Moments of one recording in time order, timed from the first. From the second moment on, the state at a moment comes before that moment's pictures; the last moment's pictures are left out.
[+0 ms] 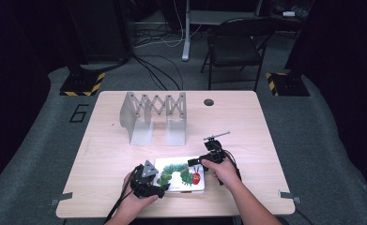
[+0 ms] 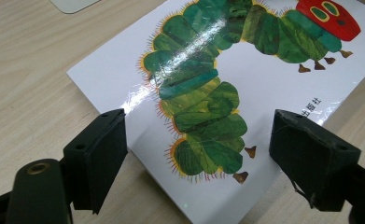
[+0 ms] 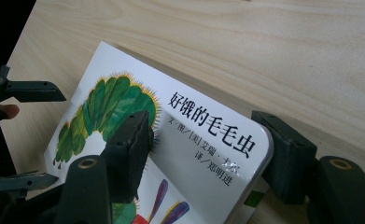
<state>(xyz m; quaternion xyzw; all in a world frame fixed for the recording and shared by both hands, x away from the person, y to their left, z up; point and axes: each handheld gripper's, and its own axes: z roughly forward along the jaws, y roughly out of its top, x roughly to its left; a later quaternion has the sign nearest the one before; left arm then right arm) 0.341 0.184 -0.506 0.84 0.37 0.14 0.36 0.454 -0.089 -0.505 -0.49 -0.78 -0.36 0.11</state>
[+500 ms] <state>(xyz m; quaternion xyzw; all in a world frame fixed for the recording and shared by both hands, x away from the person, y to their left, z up) 0.358 0.189 -0.519 0.83 0.41 0.08 0.38 0.454 -0.090 -0.506 -0.49 -0.78 -0.37 0.11</state>
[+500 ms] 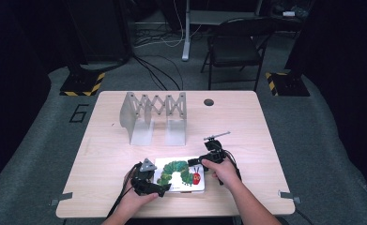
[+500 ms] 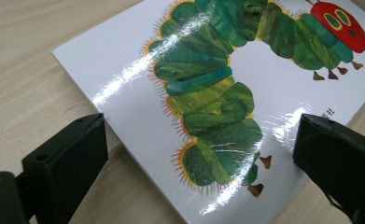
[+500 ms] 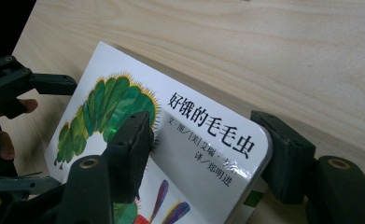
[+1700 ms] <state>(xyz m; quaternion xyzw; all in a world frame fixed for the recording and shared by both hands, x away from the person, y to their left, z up) 0.357 0.193 -0.528 0.81 0.40 0.07 0.42 0.449 -0.091 -0.497 -0.48 -0.79 -0.37 0.10</state>
